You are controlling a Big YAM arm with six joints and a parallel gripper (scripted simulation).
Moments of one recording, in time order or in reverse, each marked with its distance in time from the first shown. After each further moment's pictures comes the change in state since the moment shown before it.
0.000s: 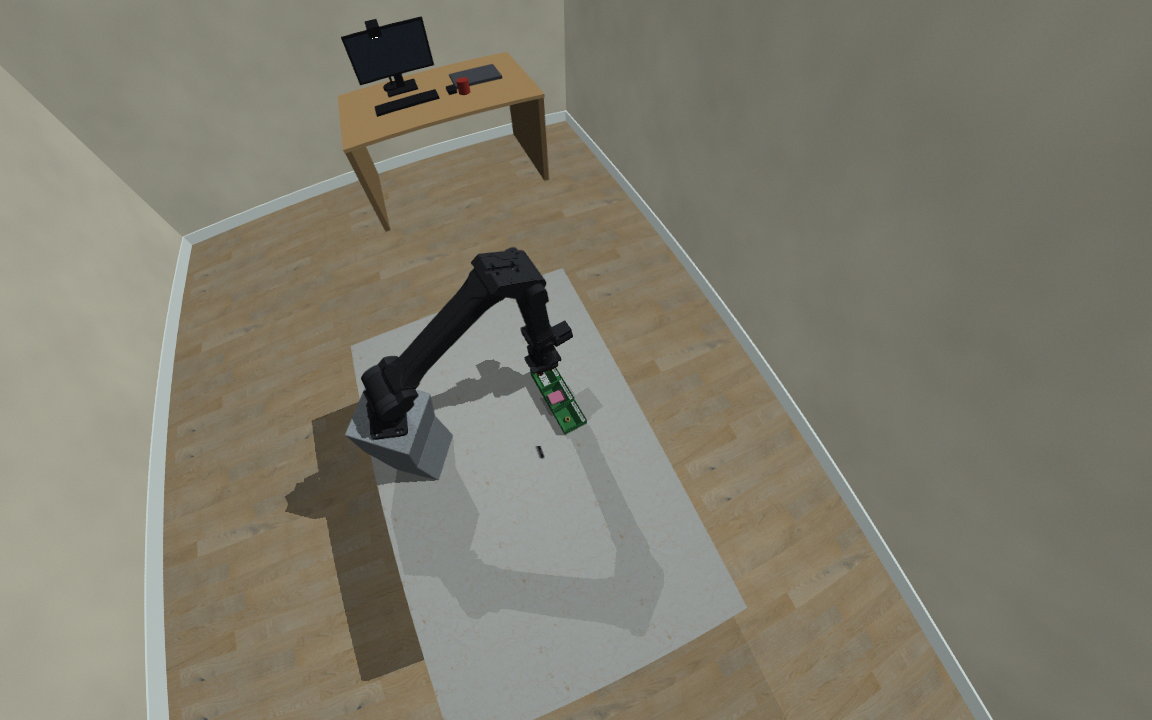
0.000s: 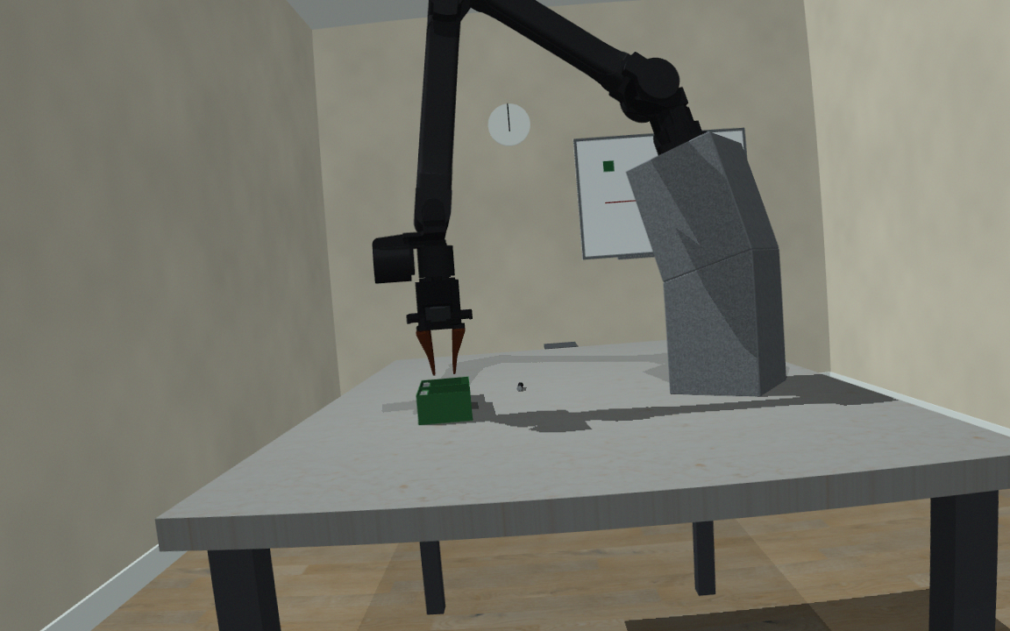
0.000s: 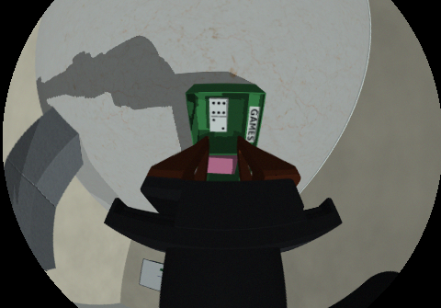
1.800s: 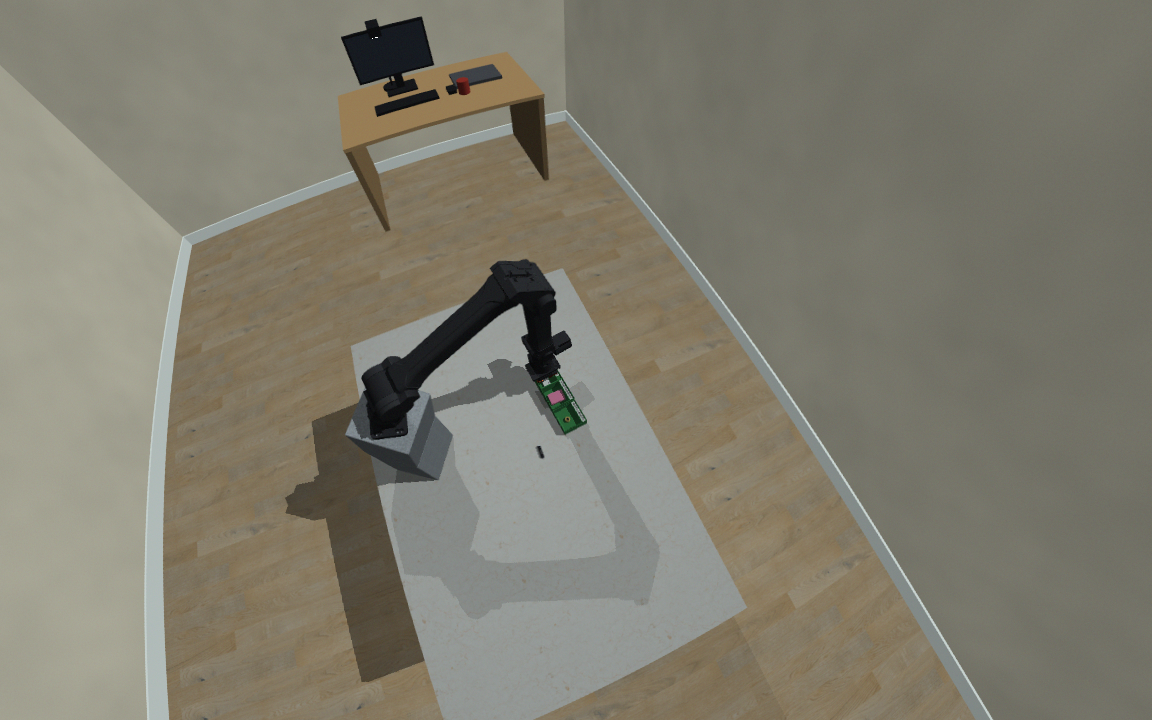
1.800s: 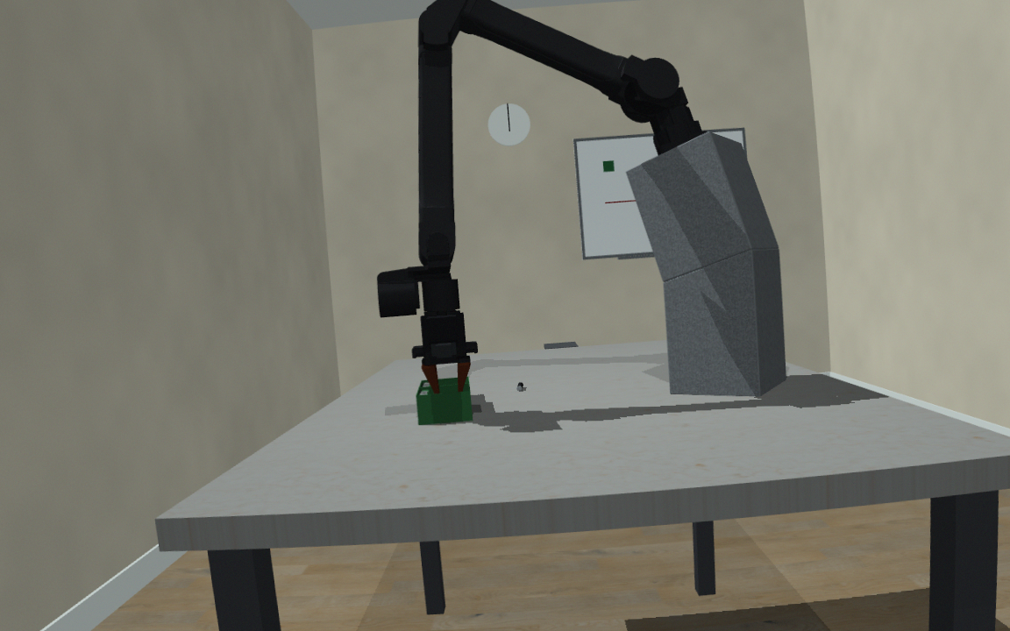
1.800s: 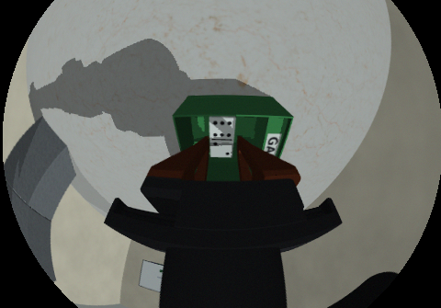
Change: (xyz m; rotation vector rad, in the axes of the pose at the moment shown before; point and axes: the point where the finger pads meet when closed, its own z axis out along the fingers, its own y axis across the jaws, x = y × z) arm -0.002 0.005 0.053 -0.005 0.001 -0.001
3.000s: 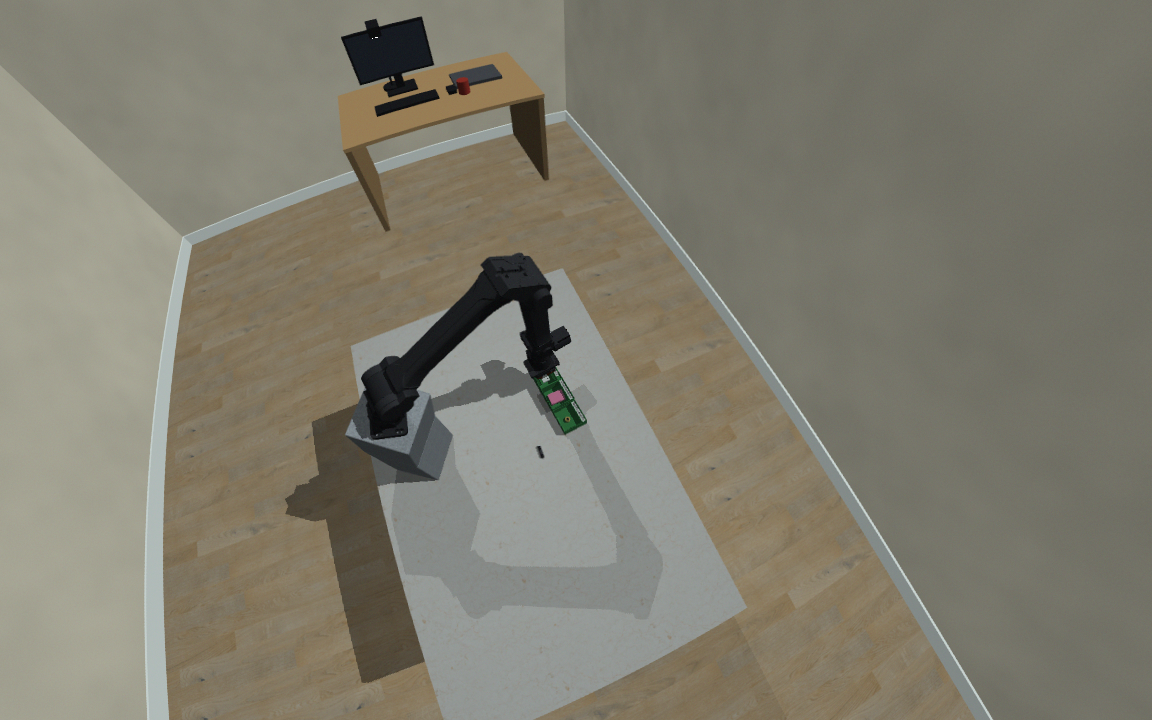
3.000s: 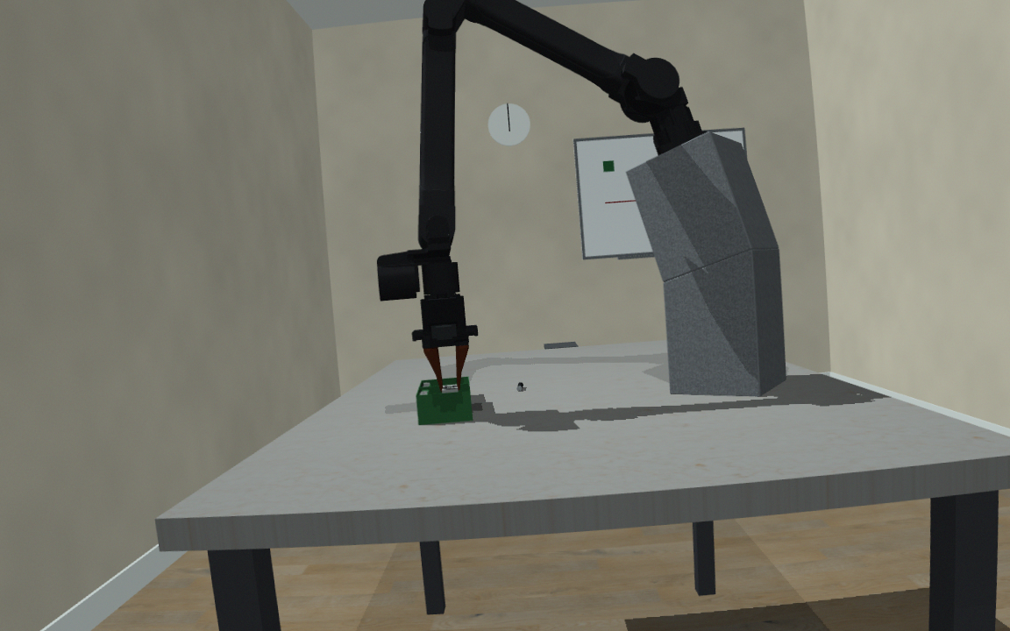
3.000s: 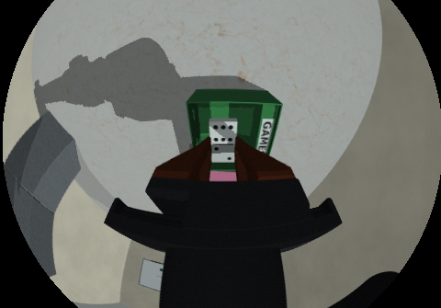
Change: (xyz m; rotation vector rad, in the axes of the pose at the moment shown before) arm 0.000 0.003 -0.026 -0.005 0.000 0.000
